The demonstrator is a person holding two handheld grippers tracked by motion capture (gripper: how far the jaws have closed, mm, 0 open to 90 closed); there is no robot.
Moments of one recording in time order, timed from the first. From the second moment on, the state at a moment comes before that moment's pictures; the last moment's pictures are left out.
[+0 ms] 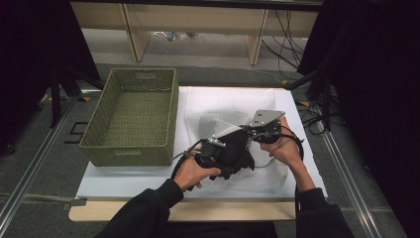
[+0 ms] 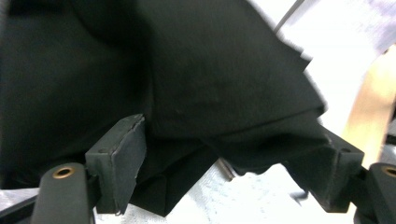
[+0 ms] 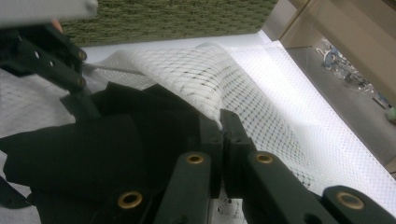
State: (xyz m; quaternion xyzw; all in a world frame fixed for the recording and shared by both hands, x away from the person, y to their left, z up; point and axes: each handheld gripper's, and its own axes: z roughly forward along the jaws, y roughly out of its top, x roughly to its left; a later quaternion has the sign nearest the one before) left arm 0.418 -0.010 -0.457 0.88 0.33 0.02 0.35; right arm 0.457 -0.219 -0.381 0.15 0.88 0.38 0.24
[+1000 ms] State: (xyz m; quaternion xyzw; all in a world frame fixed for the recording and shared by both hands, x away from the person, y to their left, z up) left arm 0.437 -0.028 -0.460 0.89 0.30 0.07 0.33; right arm 0.458 -0.223 -0.379 0.15 0.88 0.38 0.24
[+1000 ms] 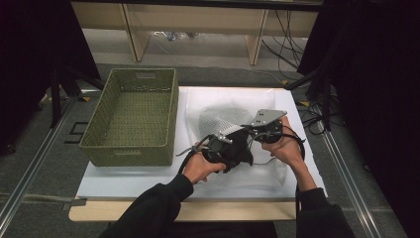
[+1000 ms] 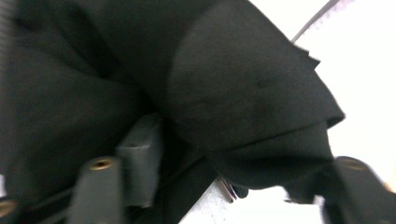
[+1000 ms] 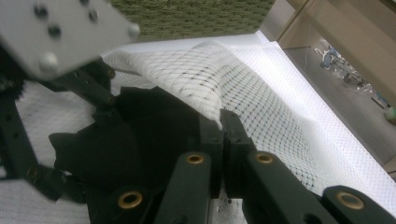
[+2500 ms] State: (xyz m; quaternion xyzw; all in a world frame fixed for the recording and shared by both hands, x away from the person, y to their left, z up) left arm 0.458 -0.016 -0.475 0.85 0.36 0.11 0.36; right arm 0.457 -0.226 -0.382 0.15 0.88 0.37 0.24
